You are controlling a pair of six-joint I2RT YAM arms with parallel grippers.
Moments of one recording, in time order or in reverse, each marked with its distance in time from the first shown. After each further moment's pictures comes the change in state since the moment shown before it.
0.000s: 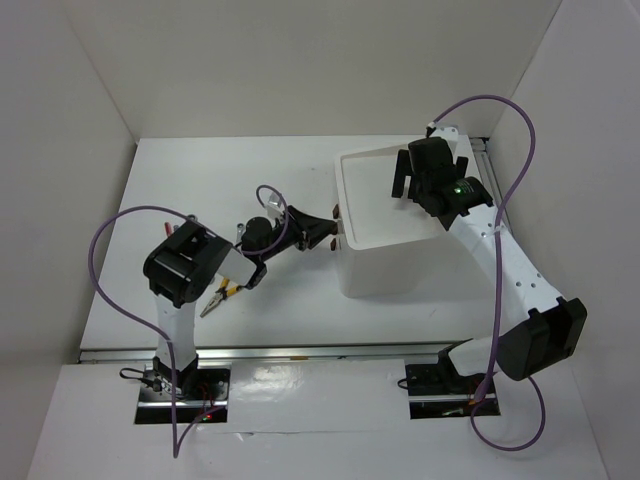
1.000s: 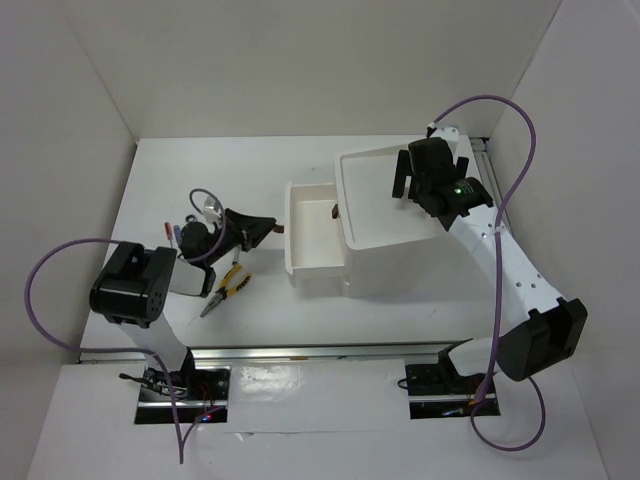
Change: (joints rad) left arm 0.365 -0.248 -0.274 0.000 0.211 -0.010; right arm 0.000 -0.002 -0.002 0.001 0.012 0.000
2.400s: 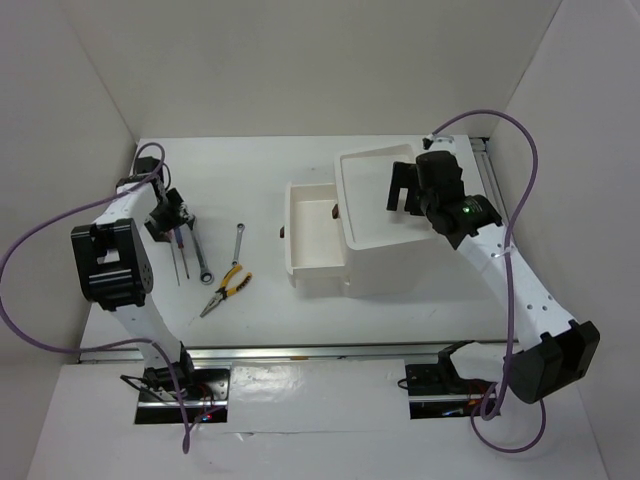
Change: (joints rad) left arm 0.363 0.080 0.892 -1.961 -0.666 1.117; right arm 0.009 -0.113 -0.114 0.064 -0.195 -0.011
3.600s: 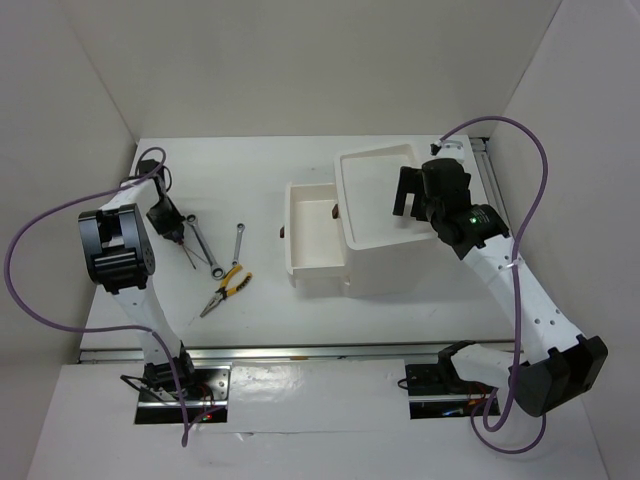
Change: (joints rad) left arm 0.034 0.201 0.108 -0.016 -0.038 0.000; right arm 0.001 -0.082 -0.059 0.000 0.056 0.000
